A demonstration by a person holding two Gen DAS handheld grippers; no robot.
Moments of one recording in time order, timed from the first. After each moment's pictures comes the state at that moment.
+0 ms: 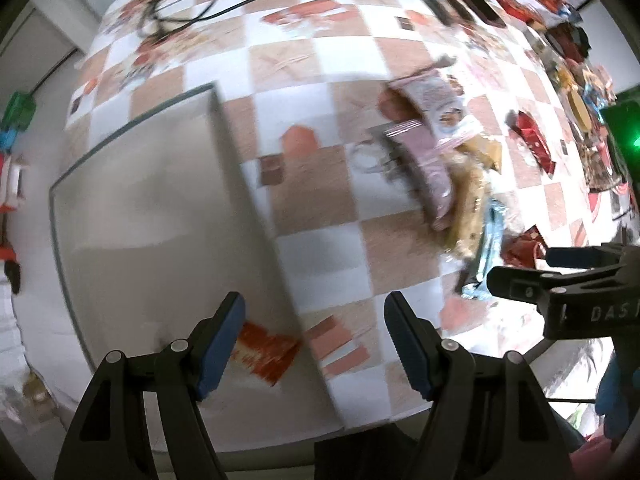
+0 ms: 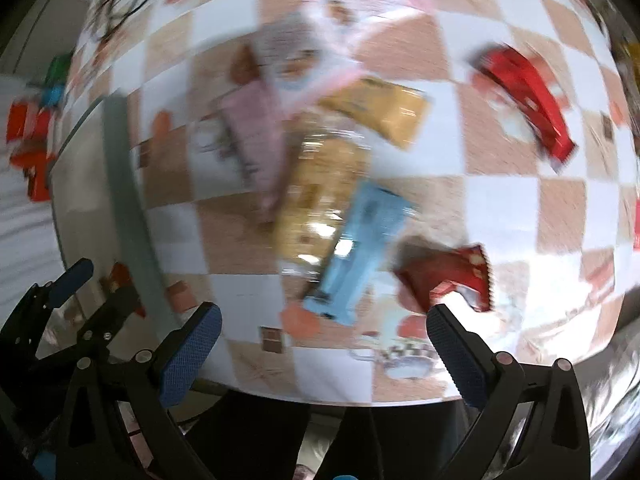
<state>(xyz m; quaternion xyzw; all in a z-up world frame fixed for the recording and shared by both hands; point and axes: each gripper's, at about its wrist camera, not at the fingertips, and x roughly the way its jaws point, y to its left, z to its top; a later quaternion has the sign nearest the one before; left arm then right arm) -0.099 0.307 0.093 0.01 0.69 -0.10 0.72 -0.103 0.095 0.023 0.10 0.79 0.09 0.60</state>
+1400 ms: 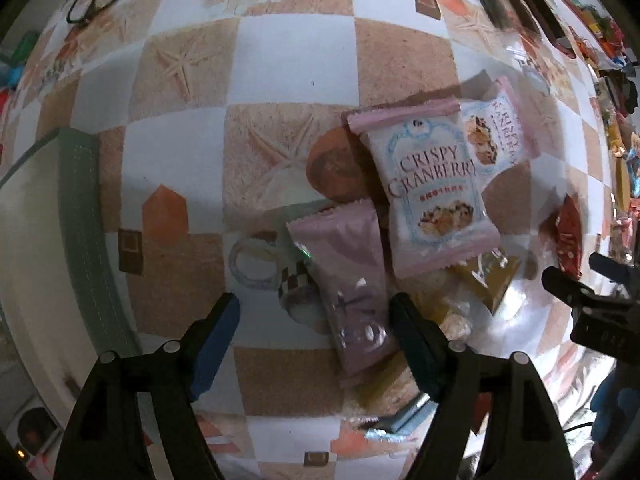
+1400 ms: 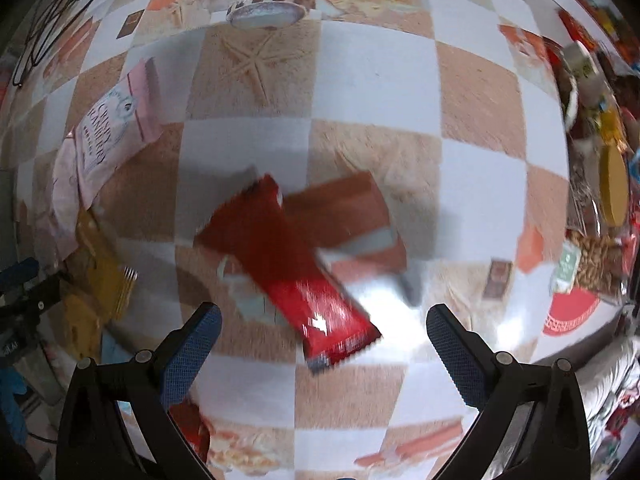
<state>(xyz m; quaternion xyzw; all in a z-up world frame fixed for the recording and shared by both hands) -0.003 0.234 0.009 -0.05 0.74 -0.02 0.67 0.046 -0.064 -0.004 -0.05 0.76 0.07 0.65</state>
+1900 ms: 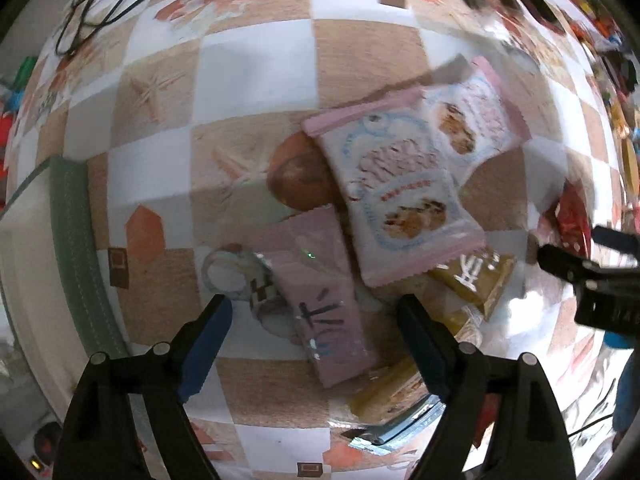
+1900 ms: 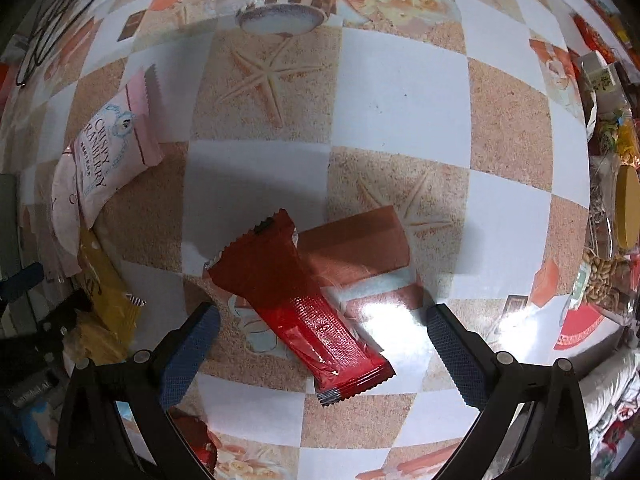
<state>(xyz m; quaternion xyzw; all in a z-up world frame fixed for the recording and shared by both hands) -0.010 0.180 0.007 0.00 0.74 -0.03 0.68 0.046 -0.035 -0.007 -0.04 0.76 0.08 0.64</state>
